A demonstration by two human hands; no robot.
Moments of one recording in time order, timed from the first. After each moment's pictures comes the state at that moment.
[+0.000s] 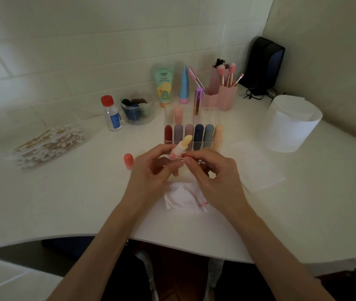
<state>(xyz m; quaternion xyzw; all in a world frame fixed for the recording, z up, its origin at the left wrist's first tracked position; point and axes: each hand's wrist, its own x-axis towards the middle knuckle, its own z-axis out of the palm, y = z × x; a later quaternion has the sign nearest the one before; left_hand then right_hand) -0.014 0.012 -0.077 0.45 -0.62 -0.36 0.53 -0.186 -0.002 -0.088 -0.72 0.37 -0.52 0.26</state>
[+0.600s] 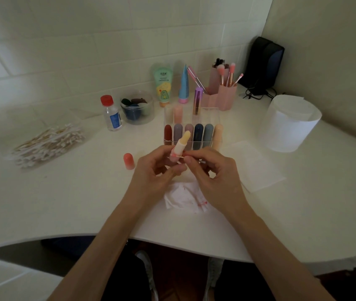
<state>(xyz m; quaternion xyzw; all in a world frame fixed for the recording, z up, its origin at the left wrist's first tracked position) -0.014 0.010 -0.081 0.45 -0.63 -0.36 0.52 -0.186 -0.001 -0.087 -0.72 0.37 -0.53 0.26</state>
